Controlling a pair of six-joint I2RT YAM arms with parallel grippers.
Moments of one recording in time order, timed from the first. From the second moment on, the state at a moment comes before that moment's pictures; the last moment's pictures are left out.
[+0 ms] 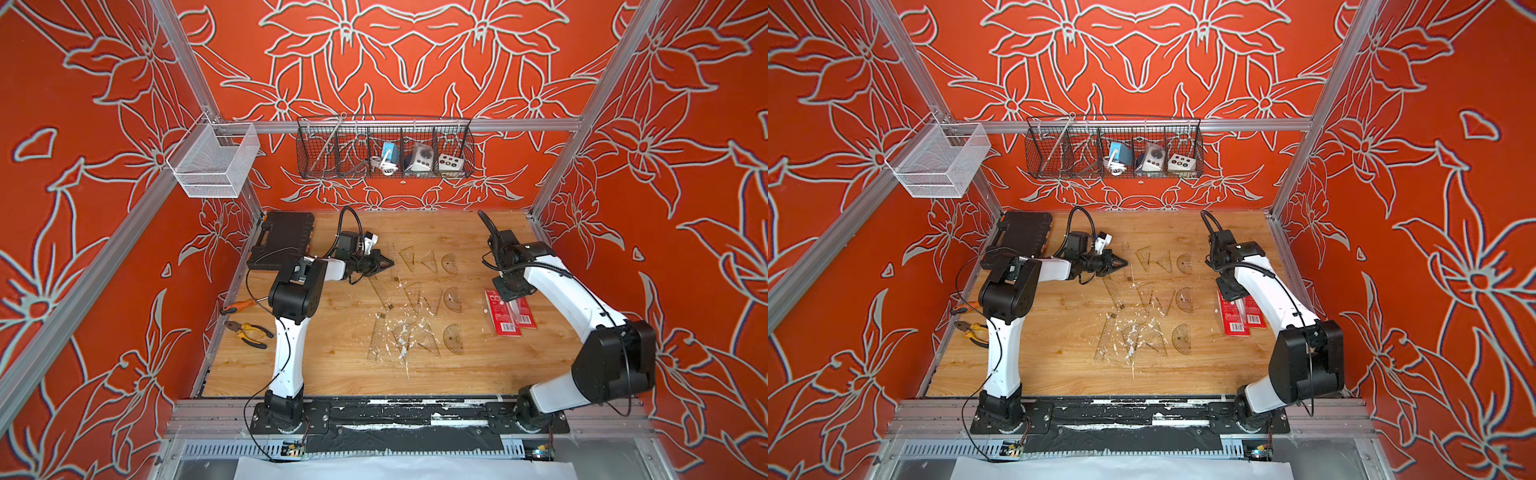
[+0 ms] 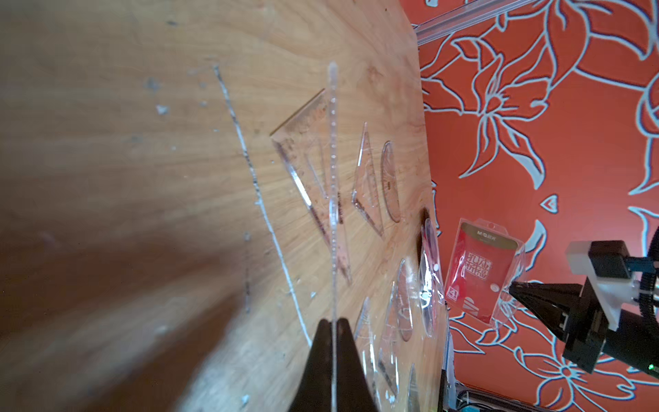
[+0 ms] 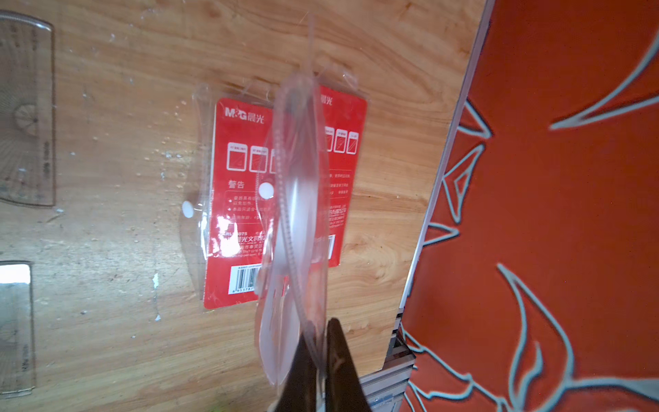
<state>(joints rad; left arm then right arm) -0.20 2.22 1.32 0.22 0.86 -0.66 0.23 1.49 1.23 -1.16 0.41 -0.05</state>
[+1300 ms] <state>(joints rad) -0.11 1.00 0.18 0.59 -0.10 -0.25 0.14 1.04 0.33 0.16 0.23 -0.10</state>
